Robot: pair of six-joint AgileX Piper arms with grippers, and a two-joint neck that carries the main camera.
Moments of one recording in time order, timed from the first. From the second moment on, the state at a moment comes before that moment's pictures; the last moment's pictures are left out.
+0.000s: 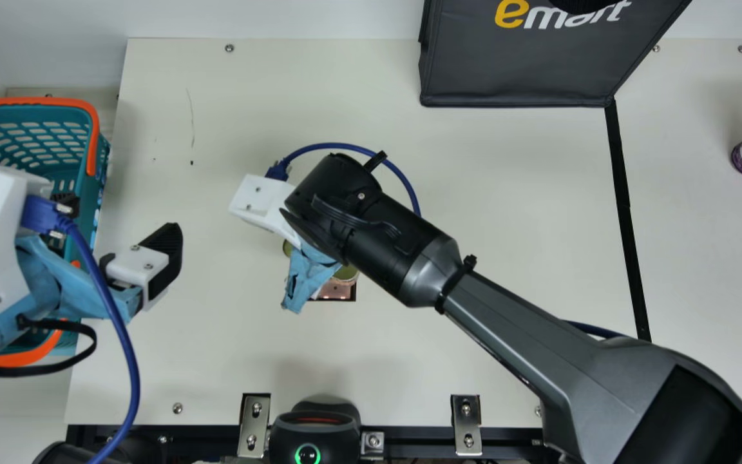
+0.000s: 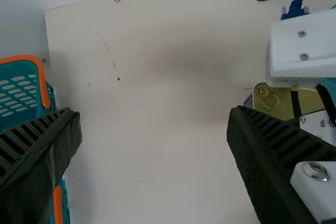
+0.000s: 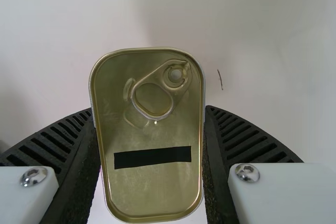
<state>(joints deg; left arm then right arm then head) -17.2 49.3 -56.8 -2.2 56.8 1.9 50.9 107.8 -95.0 -0.9 68.0 -10.9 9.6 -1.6</state>
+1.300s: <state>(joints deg) -17.2 49.3 -56.8 -2.2 56.8 1.9 57.7 102.4 -88.1 -4.7 66.4 55.4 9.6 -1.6</state>
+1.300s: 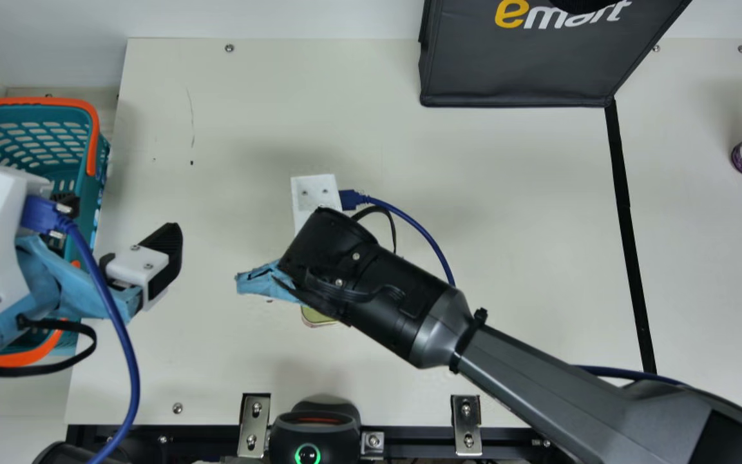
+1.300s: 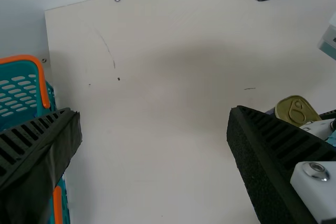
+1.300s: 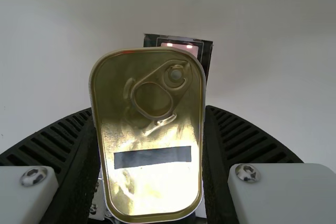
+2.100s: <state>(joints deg) -17.2 49.3 -56.8 -2.2 56.8 1.9 58.0 101.7 -85.0 -12.6 67.7 73.1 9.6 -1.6</state>
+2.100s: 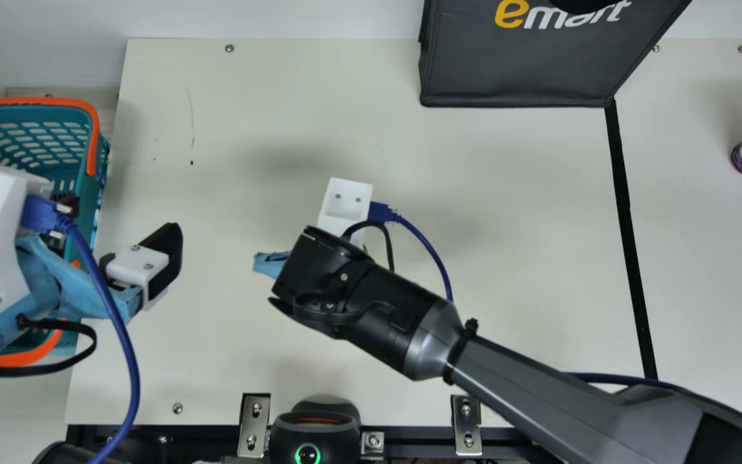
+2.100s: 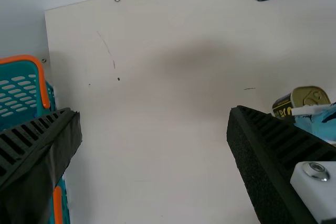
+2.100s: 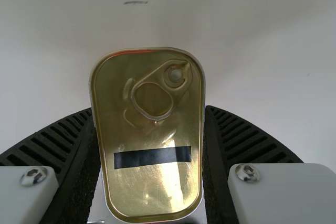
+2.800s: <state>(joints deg) -17.2 49.3 -56.8 -2.2 56.8 1.9 43.3 88.4 -69.0 -11.5 57.8 57.6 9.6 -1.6</state>
